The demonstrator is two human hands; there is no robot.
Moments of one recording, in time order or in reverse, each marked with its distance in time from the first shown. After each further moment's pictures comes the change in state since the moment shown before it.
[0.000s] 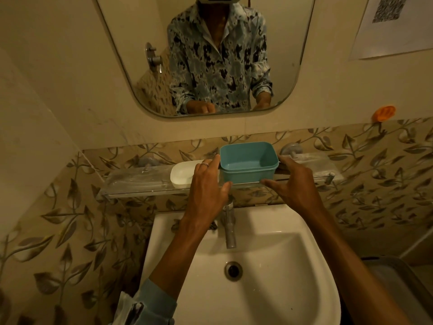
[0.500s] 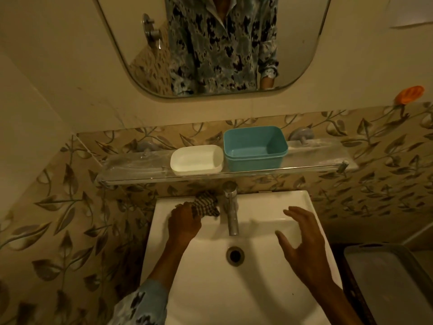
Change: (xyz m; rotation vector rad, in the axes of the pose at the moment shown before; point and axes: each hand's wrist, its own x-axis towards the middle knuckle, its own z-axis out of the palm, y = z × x) left_hand -0.072 -0.159 0.067 0.228 -0.325 -0.502; right_hand -0.140 0.043 0.030 -0.092 0.059 0.053
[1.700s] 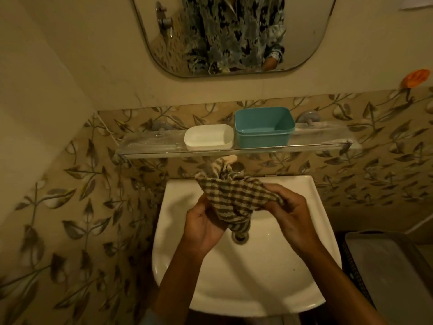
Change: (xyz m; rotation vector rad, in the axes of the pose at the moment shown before) left_hand -0.127 0.053 -0.058 -2.010 -0.539 -0.024; right_hand 0.006 -0.083 -0.006 0.744 -0.300 -0.004
